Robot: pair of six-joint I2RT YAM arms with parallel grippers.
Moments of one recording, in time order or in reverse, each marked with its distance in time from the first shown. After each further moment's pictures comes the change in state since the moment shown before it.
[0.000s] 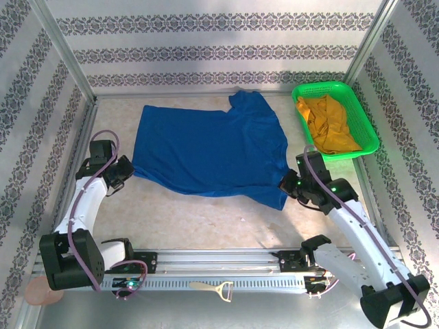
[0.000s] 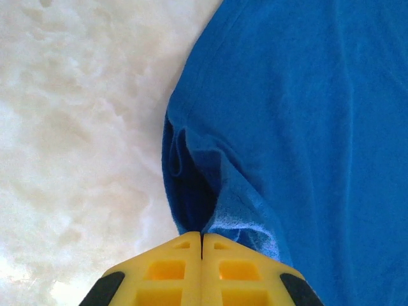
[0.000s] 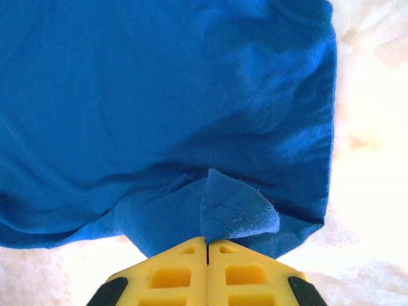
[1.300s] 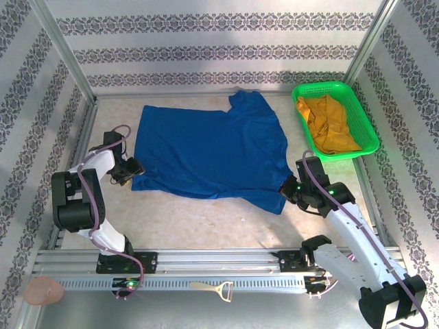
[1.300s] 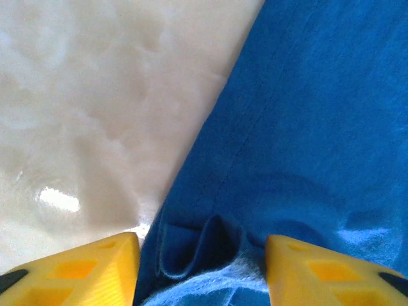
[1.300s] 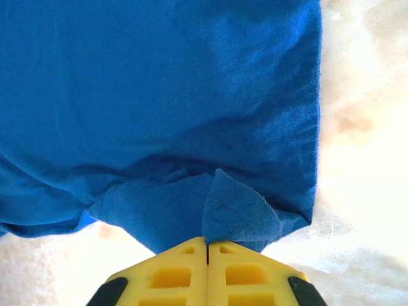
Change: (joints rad) left arm 0.000 0.476 0.179 -0.034 -0.008 0.127; right arm -0.017 -0.010 -0.092 0.023 -0.039 -0.004
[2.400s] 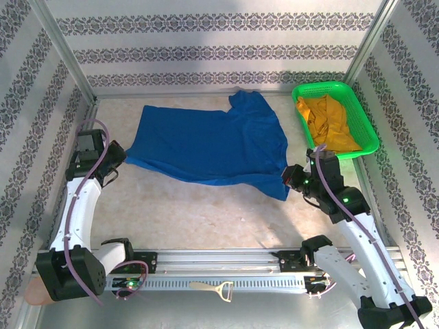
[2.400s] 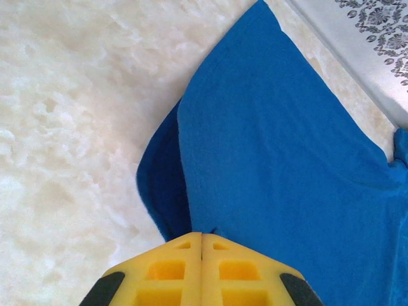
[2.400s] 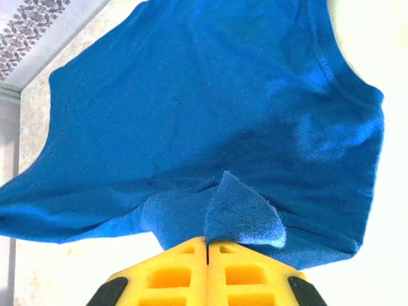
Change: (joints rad) left arm 0.006 -0.555 -0.033 0.016 -0.039 -0.166; right arm -0.027 -0.097 0.111 0.083 -0.024 -0.132
